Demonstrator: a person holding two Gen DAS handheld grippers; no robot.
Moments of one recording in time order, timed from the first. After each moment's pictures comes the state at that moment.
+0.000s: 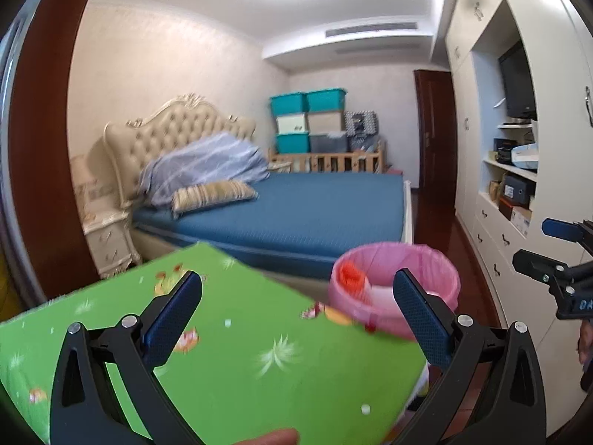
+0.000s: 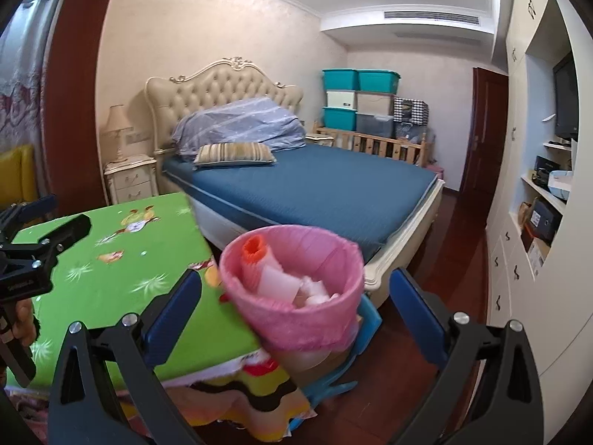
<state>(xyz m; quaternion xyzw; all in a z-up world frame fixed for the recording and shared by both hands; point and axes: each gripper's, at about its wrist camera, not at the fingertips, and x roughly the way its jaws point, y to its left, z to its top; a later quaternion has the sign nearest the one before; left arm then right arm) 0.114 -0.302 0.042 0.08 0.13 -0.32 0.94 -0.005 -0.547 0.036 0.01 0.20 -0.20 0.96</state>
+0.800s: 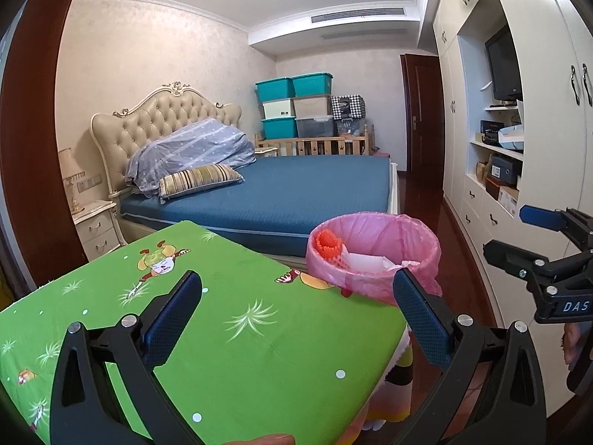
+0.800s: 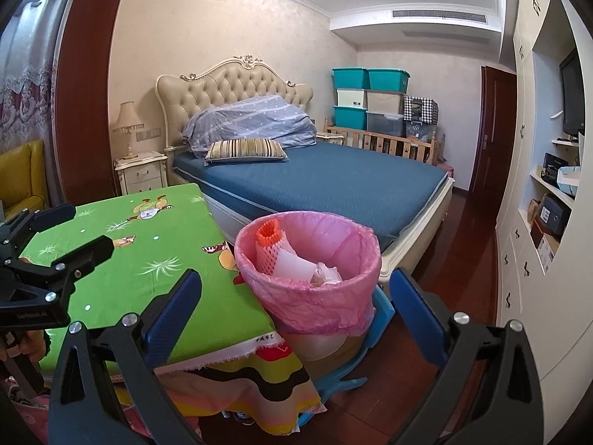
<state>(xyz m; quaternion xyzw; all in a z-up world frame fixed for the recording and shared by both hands) 0.090 -0.314 0.014 0.10 0.15 -0.34 0.92 -0.020 -0.535 0.031 0.02 0.20 -0.18 0.96</state>
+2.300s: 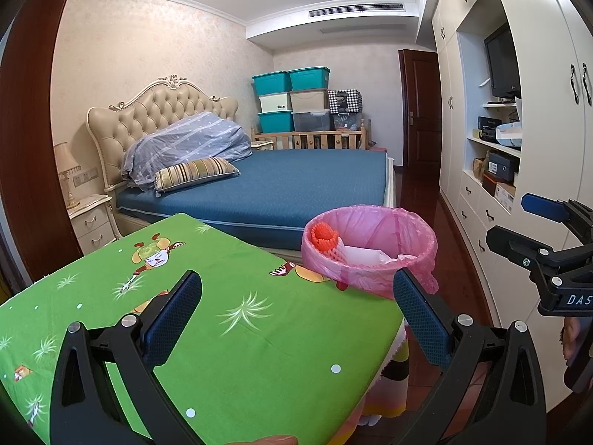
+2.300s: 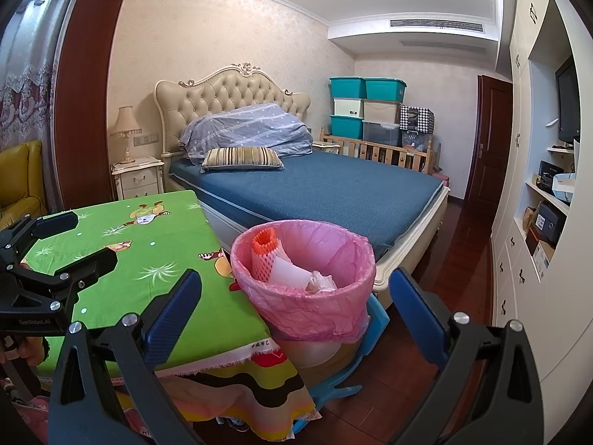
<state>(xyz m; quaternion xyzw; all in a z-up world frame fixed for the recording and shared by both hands) 0.087 -0.319 0.006 0.10 0.16 -0.34 0.92 -0.025 -0.533 0.036 0.00 0.19 -0.18 0.97</state>
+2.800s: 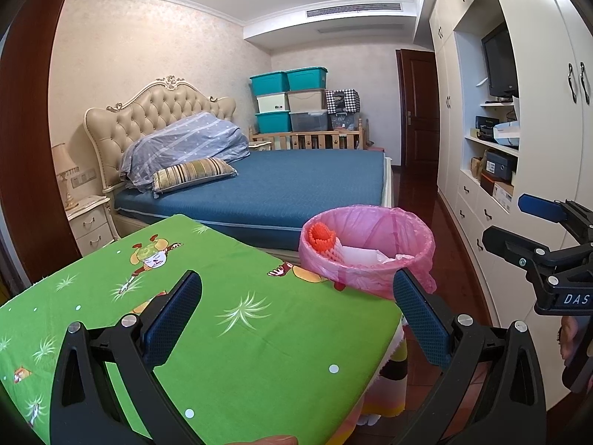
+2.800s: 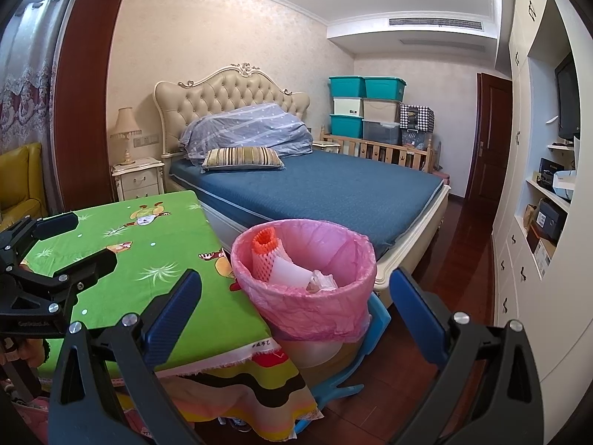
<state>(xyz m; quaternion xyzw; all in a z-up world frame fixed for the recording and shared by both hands) 0.081 -0.320 0.002 0.10 0.16 -0.34 0.92 -0.022 -0.531 0.036 0.01 0.19 -0.18 0.96</state>
